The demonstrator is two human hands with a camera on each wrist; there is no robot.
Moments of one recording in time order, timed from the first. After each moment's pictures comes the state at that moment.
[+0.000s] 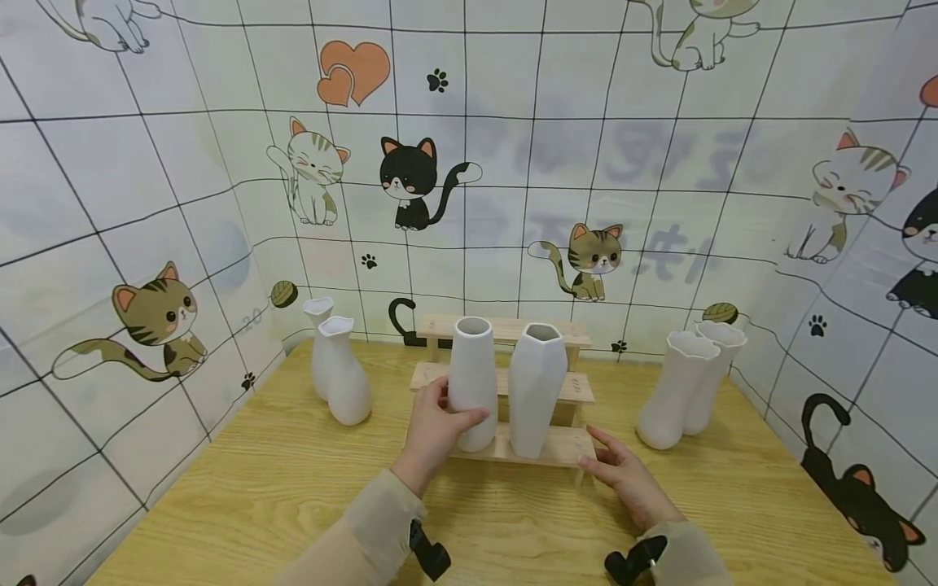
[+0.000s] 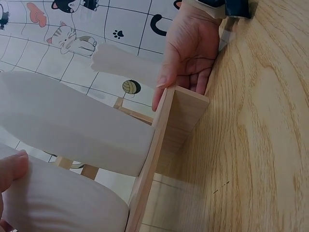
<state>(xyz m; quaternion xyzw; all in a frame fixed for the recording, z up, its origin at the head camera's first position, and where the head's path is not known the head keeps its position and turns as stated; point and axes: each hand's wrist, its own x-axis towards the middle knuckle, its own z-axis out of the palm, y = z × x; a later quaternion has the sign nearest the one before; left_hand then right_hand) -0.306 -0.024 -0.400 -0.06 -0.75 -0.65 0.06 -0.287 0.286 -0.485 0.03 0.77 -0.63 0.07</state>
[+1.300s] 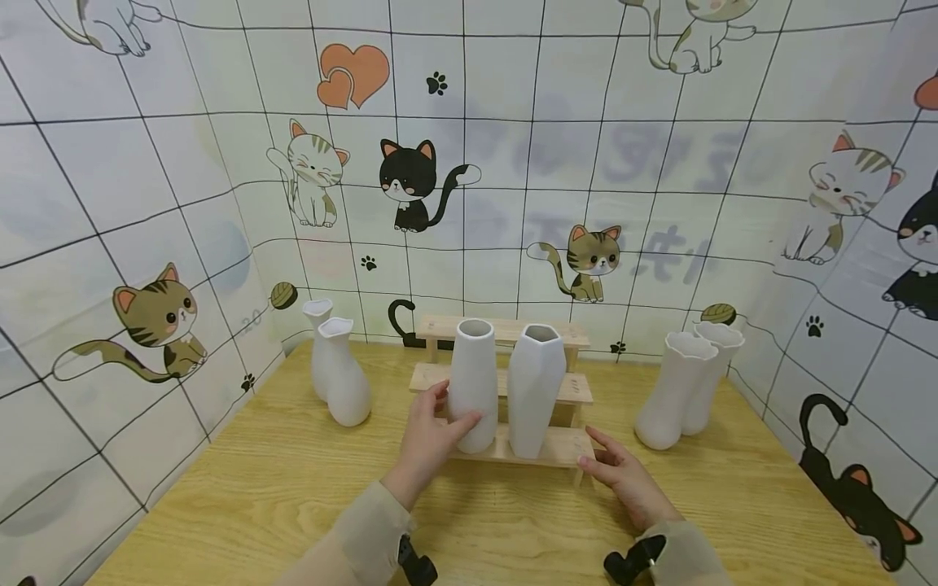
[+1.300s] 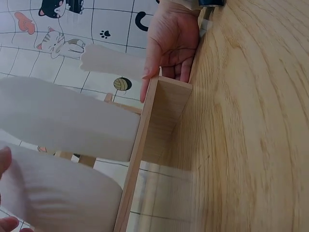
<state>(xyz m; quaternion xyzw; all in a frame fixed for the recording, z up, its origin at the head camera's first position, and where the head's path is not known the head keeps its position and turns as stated) -0.297 -0.032 -0.411 -0.06 -0.79 -0.61 0.07 -0.287 0.286 -0.485 0.03 0.77 -0.63 0.07</state>
